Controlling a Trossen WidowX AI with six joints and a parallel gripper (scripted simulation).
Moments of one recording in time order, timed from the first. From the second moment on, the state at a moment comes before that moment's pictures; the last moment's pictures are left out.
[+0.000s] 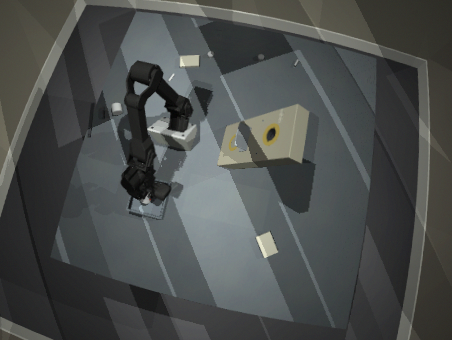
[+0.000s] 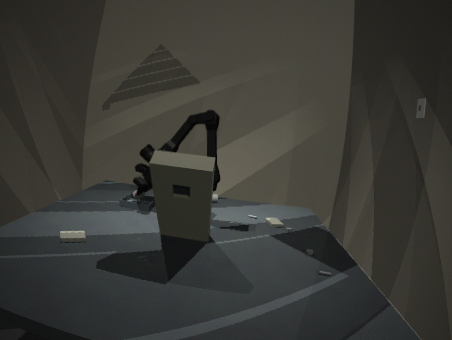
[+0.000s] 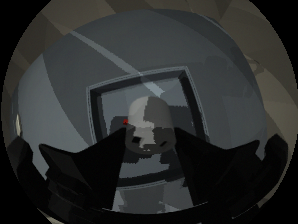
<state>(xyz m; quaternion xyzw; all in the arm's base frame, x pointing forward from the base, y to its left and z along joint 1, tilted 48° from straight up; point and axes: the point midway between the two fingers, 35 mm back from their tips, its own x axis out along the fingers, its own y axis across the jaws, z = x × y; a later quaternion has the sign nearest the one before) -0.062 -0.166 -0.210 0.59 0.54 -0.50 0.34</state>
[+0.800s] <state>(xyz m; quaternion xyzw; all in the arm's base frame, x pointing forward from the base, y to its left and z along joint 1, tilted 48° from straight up) -0.061 -0.158 -0.213 0.60 0.54 -0.49 0.33</state>
